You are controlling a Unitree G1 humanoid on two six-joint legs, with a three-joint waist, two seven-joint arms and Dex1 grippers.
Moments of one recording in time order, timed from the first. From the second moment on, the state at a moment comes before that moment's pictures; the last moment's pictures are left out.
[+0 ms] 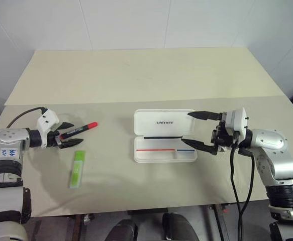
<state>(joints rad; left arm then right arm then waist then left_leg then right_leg) -0.74 0.84 0.06 1.06 -0.06 -0.23 -1.16 -0.38 -0.63 -0.08 -0.06 0.45 0.05 1.17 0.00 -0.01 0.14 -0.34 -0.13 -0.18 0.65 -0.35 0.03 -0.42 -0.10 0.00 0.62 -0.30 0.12</state>
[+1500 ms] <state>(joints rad) -0.43 0.57 -0.07 -0.18 -0.38 0.31 -1.01 -0.28 -0.76 -0.21 0.04 0.49 0.00 1.23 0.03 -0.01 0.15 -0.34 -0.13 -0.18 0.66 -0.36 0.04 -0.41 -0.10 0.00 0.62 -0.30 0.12</state>
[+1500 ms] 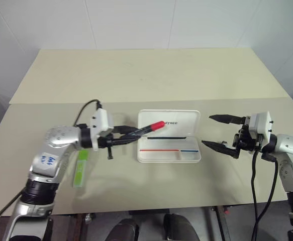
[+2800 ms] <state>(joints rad) -0.61 0.31 -0.31 0.24 -0.08 0.08 -0.97 -0.11 -0.77 -0.29 -0.19 0.52 0.06 1.09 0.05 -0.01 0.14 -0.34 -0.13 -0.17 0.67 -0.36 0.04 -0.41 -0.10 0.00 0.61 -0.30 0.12</state>
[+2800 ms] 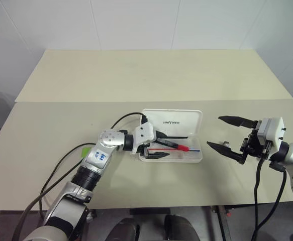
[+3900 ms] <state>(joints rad) 0.10 0.27 0.18 -0.64 -0.12 0.49 -0.33 -0.39 -0.66 -0.11 0.13 0.48 -0.02 1.25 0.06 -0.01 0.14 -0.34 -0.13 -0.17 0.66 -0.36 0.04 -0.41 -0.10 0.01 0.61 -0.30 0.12</state>
